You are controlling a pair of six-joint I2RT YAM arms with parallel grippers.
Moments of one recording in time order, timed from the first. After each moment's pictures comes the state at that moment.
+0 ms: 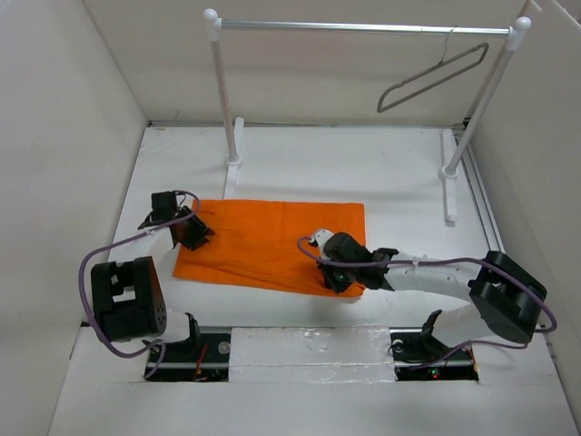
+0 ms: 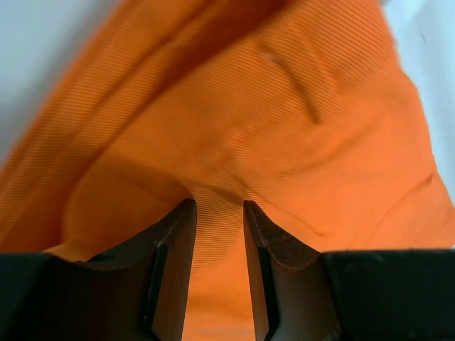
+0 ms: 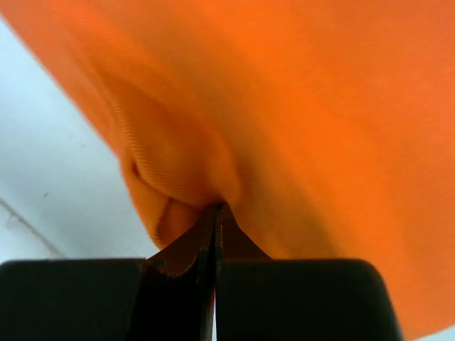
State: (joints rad) left arm 0.09 1.39 0.69 -0.29 0.22 -0.70; right arm 0.92 1.42 0.69 -0.23 -0.05 0.22
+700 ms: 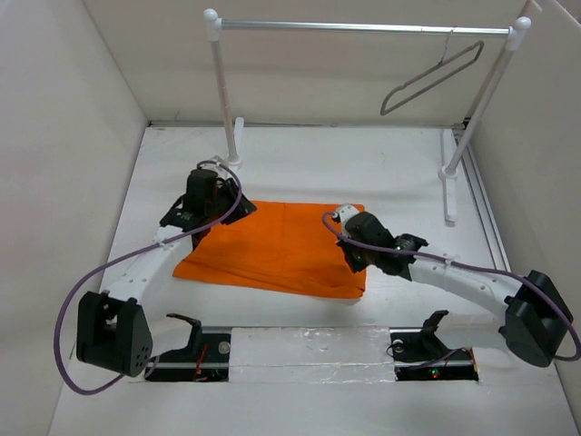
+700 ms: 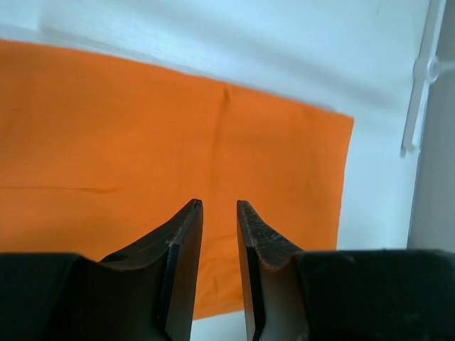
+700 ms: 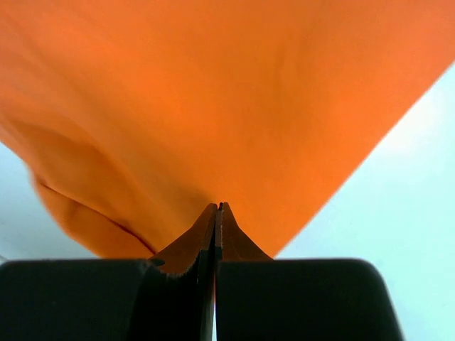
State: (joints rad) left arm -0.25 1.17 0.85 -0.30 0.20 -0.68; right arm 0.82 1.23 0.79 -0.42 0.11 0.17
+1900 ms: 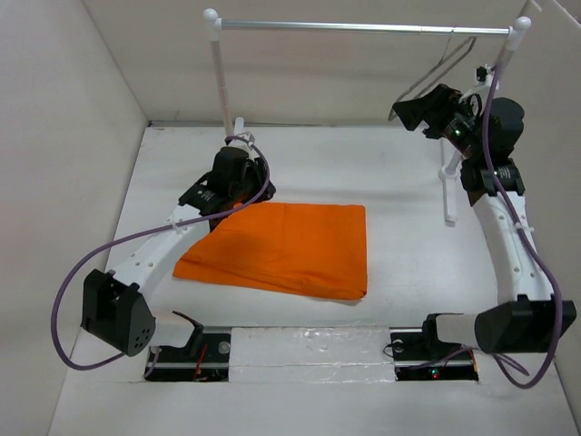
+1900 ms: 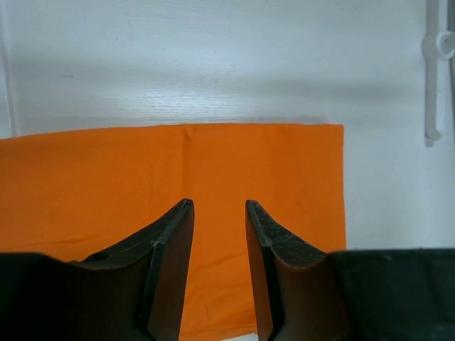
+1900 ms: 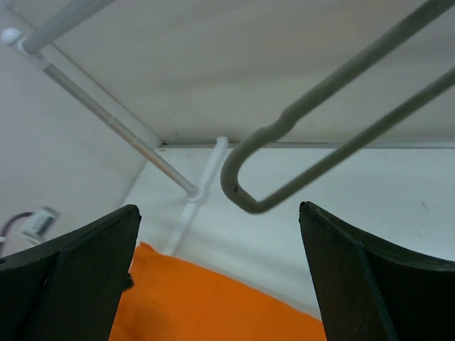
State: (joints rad) left arm -0.49 1.31 1.13 -0.39 -0.01 -0.55; right arm 0.01 1.25 1.41 -0.14 -0.43 0.49
